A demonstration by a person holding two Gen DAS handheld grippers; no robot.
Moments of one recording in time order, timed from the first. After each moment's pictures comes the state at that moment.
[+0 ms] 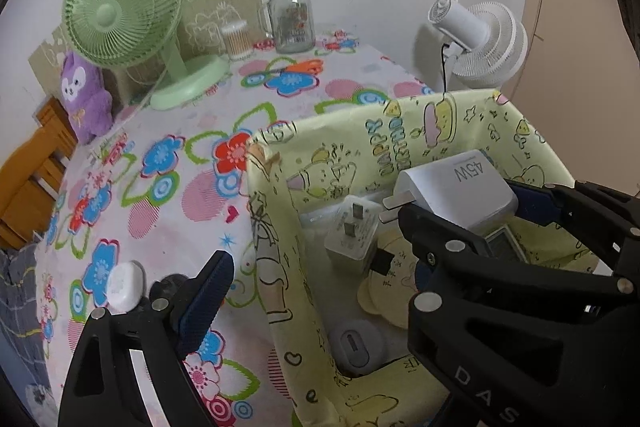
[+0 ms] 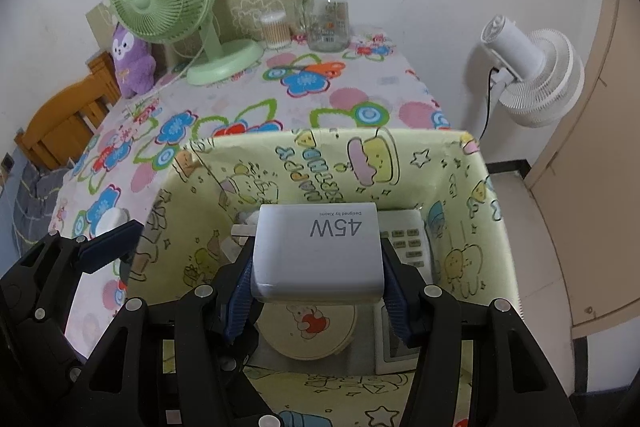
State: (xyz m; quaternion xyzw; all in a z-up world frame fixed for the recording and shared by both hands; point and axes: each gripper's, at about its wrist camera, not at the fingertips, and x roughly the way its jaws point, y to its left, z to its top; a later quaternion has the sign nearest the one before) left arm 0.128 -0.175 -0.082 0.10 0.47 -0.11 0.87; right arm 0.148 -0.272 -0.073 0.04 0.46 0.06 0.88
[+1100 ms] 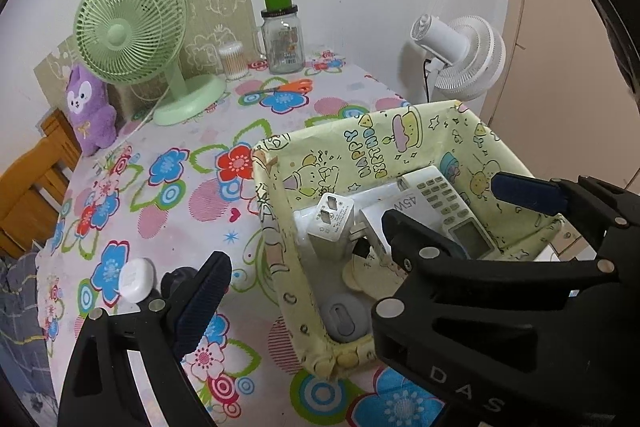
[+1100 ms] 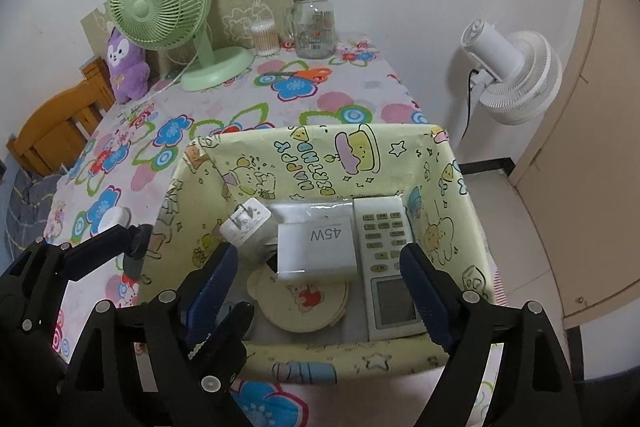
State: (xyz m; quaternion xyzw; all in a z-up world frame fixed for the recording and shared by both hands) left arm 0.093 -0.169 -0.055 0.10 0.43 -0.13 0.89; right arm 0.116 -0.269 -0.050 0.04 0.44 0.03 0.90
